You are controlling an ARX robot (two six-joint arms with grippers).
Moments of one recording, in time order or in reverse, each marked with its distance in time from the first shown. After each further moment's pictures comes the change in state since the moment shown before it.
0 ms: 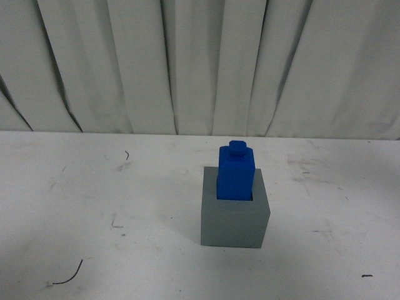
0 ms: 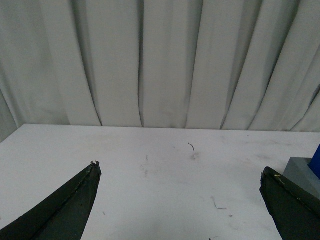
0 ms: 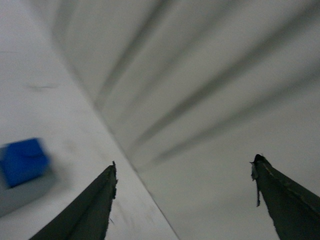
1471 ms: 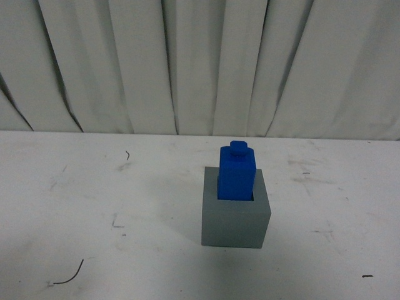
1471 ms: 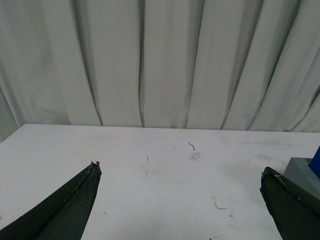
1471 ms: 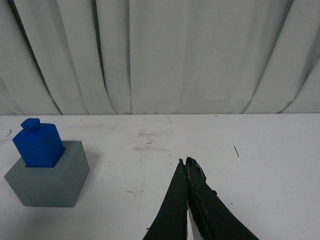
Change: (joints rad) left arm 0.000 0.000 0.000 0.000 0.000 0.000; right arm -0.005 -1.109 -1.004 0.154 0.621 0.909
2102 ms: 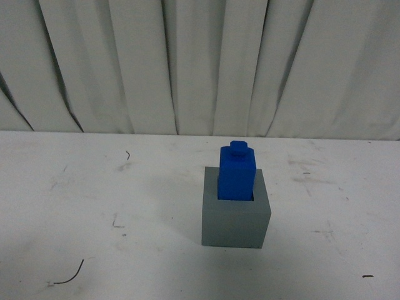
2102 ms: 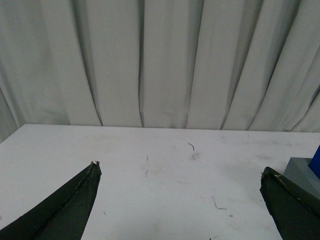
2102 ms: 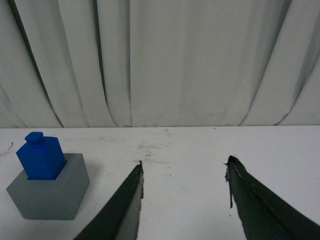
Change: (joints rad) left arm 0.000 0.000 0.000 0.000 0.000 0.000; right arm 0.000 -0.124 0.000 -0.103 0.000 0.000
